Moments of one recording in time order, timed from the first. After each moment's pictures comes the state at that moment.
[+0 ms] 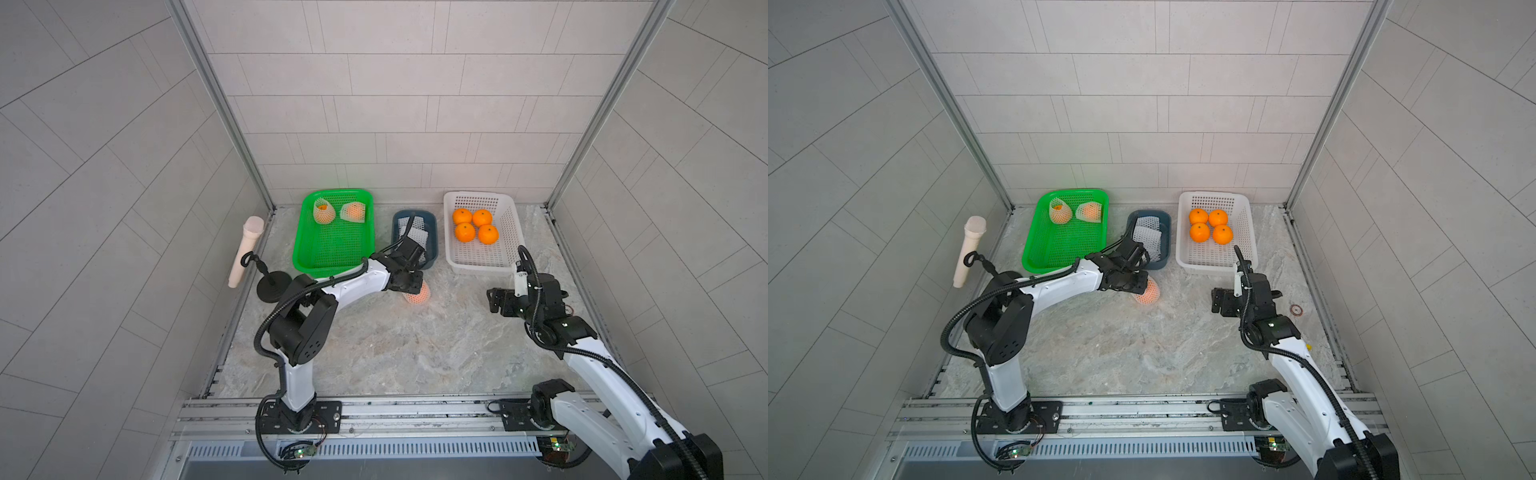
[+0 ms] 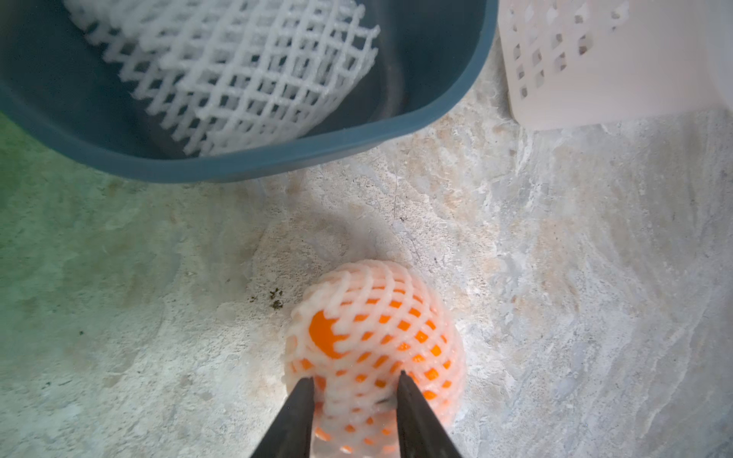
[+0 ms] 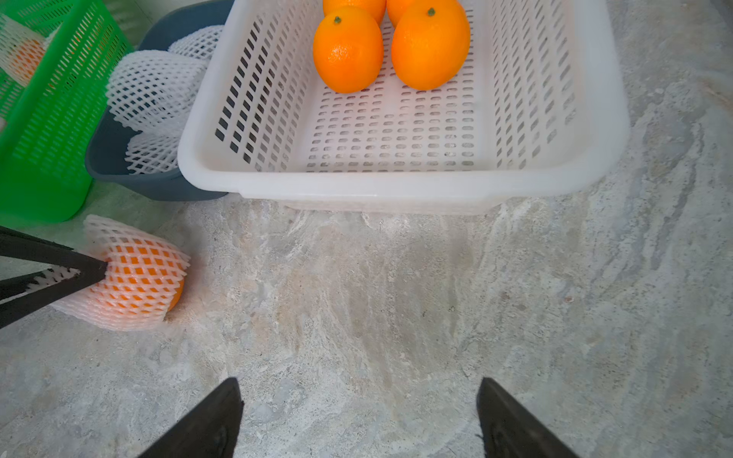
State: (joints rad) left arm -0.69 1.86 1.32 -0.53 0.02 -0.44; right arm 0.16 0.85 0.54 -0.38 -0.03 0.25
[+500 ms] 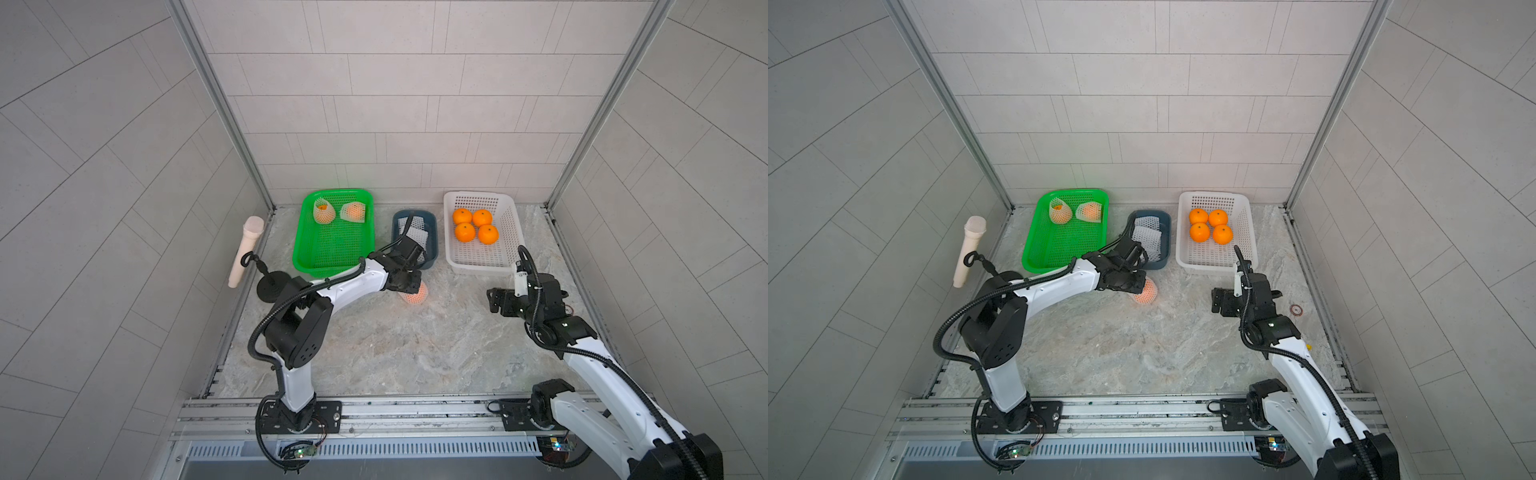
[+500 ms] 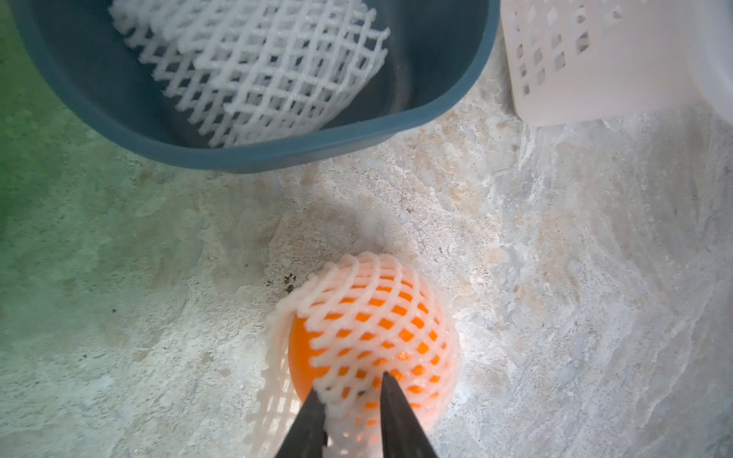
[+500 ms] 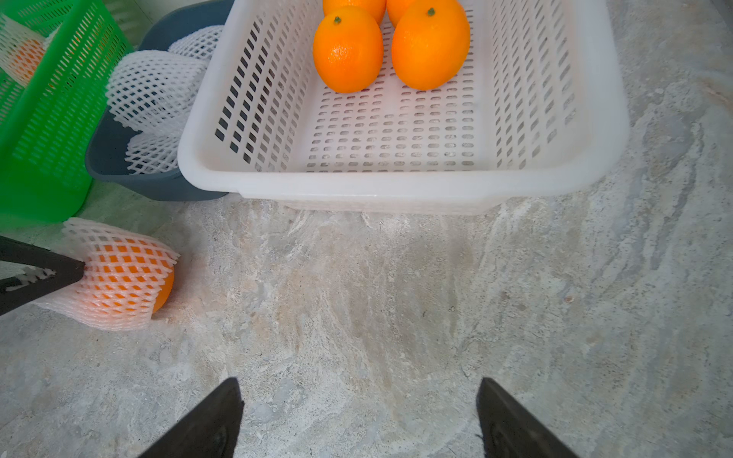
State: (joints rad) left arm -0.69 1.83 1.32 -0.58 0.00 -0.43; right arm 0.16 0.85 0.54 -0.38 -0.03 0.25
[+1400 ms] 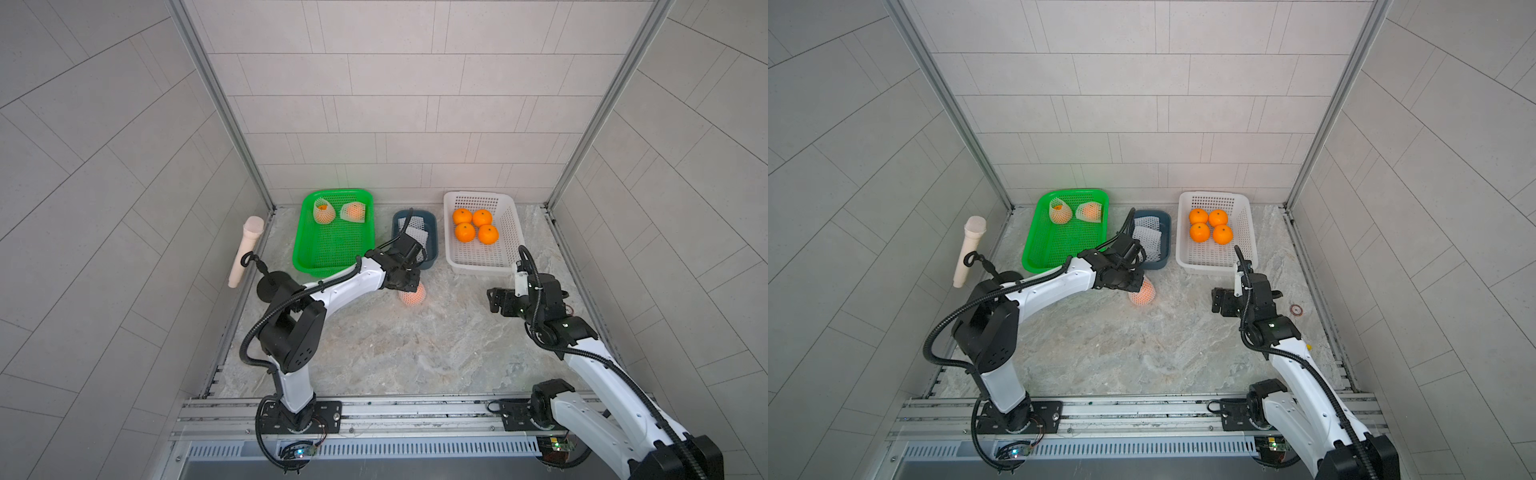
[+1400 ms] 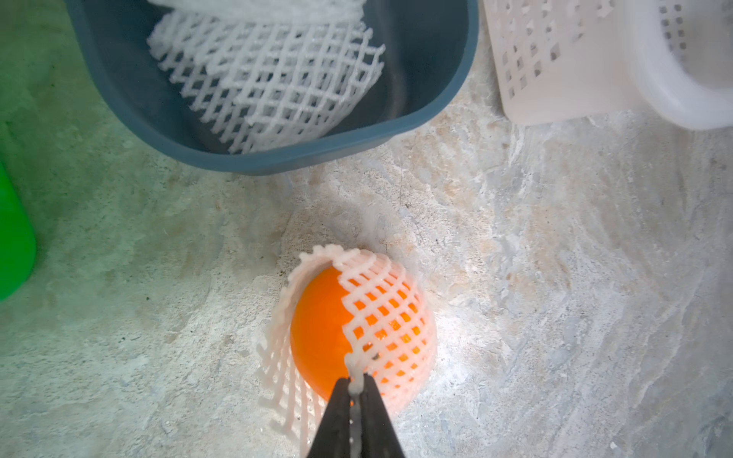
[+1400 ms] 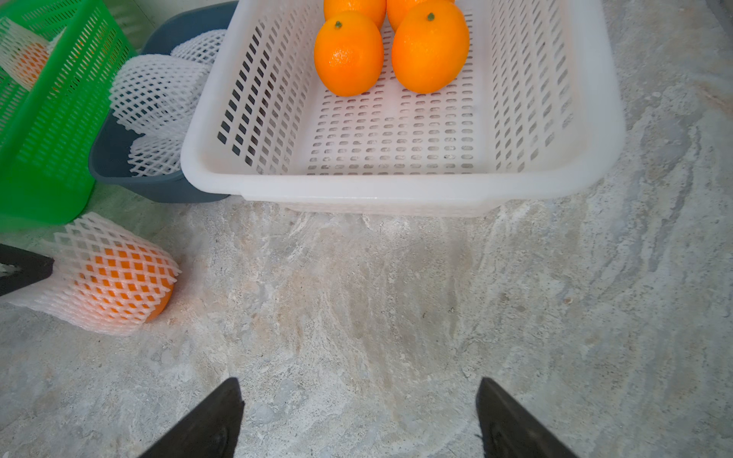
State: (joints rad) left arm -0.69 1.79 1.35 -0.63 -0.02 -0.40; right arm 0.16 0.84 0.54 -0.38 -0.03 0.25
